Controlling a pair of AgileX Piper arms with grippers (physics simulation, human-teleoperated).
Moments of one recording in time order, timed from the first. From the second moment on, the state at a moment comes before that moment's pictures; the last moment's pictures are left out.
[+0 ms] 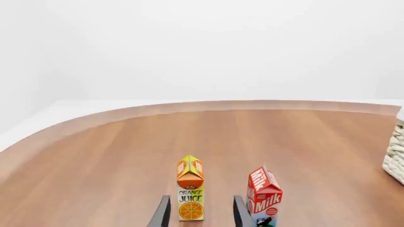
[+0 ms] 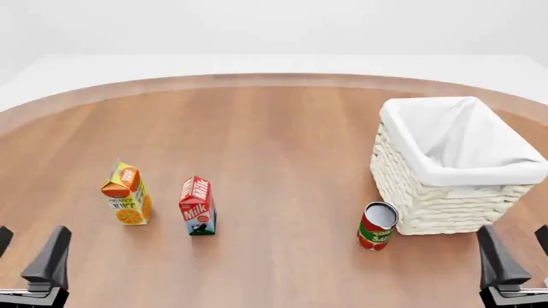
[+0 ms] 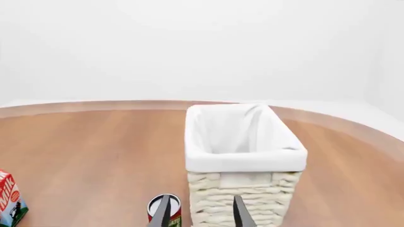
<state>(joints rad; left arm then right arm) 0.00 0.00 0.00 0.00 0.00 0.00 0.00 -0.01 0.00 0.00</state>
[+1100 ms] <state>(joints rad) 0.00 0.00 0.00 0.00 0.00 0.20 0.18 -0.44 0.23 0.12</state>
